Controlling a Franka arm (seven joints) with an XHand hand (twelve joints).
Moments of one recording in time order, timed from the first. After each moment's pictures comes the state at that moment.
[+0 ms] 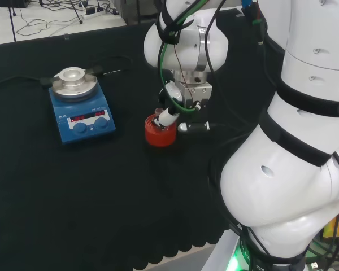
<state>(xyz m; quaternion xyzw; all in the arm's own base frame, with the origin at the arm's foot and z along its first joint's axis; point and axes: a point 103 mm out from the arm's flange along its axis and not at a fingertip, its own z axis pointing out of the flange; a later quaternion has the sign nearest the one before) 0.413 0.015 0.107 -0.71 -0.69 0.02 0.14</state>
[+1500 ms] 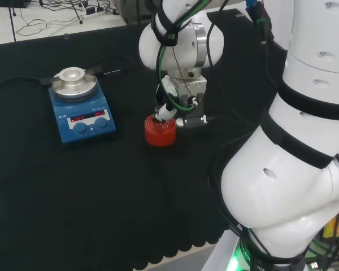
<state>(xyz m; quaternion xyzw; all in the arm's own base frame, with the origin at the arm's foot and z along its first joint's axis) 0.425 0.017 0.123 -0.72 -0.69 0.04 0.10</state>
